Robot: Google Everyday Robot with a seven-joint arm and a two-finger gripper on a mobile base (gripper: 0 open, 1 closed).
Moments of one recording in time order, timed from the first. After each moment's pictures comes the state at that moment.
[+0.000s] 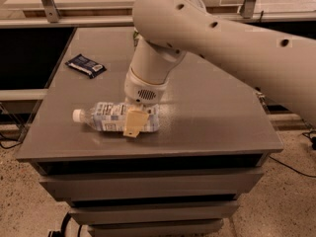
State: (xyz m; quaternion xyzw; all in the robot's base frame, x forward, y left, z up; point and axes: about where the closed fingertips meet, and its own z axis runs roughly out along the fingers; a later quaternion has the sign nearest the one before) arm 0.478 0.058 0.833 -0.72 0.67 0.14 0.12
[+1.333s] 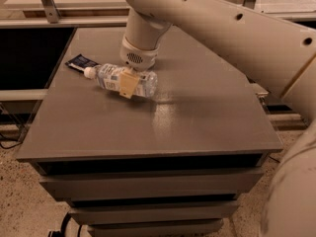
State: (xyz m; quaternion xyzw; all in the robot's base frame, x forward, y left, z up) arm 0.587 0.070 0.853 -0.62 0.77 0.09 0.14
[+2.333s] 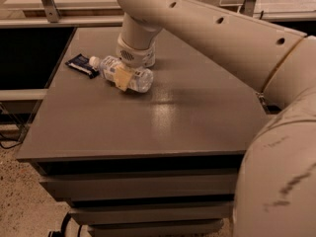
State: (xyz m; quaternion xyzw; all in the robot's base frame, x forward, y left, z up) arm 0.634 0.079 0.841 -0.54 0.82 0.07 0.17
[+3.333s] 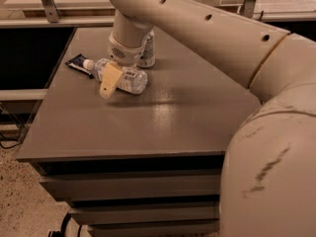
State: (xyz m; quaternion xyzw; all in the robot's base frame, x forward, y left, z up) arm 0.632 0.103 0.844 -0.54 0.82 0.09 0.16
